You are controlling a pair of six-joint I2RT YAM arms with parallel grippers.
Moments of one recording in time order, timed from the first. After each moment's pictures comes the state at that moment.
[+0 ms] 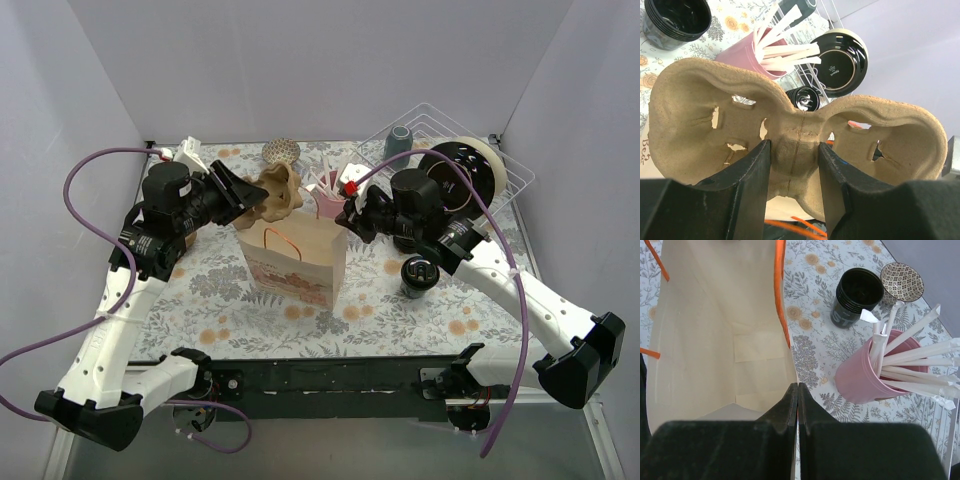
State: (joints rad) left arm -0.32 1.02 1.30 -0.61 0.23 -0.85; right arm 0.76 1.22 1.21 -0.35 -0.32 -0.26
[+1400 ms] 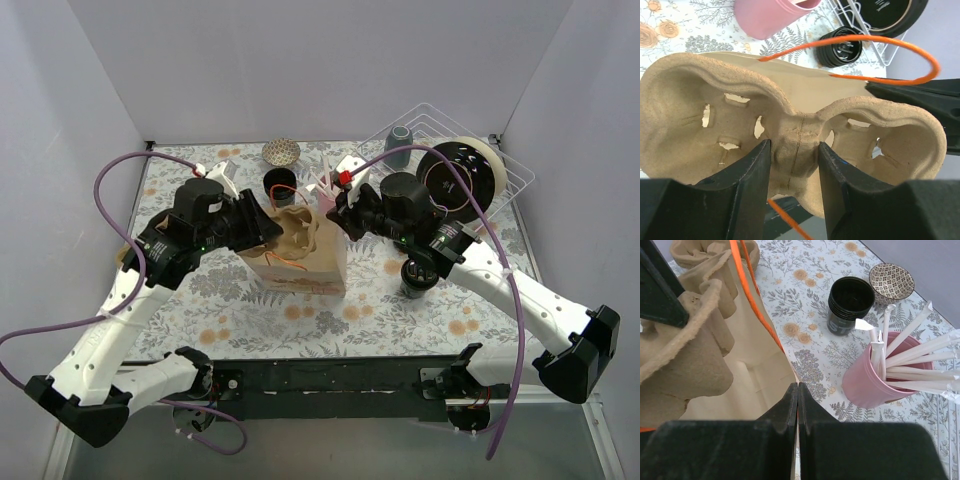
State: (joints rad) left arm -0.54 1.03 1.28 -0.81 0.09 -0.73; right arm 0.84 1.25 1.22 -0.27 -0.14 -0.09
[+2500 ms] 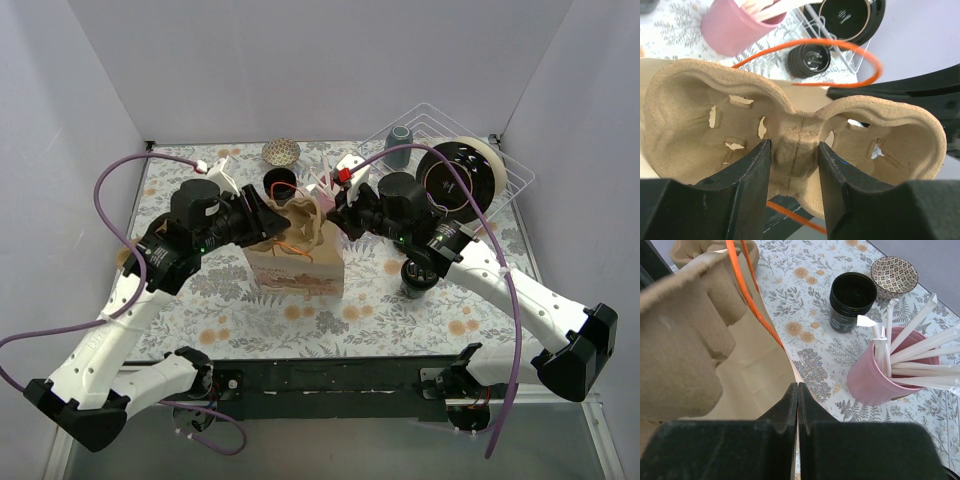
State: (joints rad) left arm -0.55 1.00 1.26 -0.67 0.14 -0.76; right arm 0.84 1.26 1.22 -0.27 -0.13 -0.04
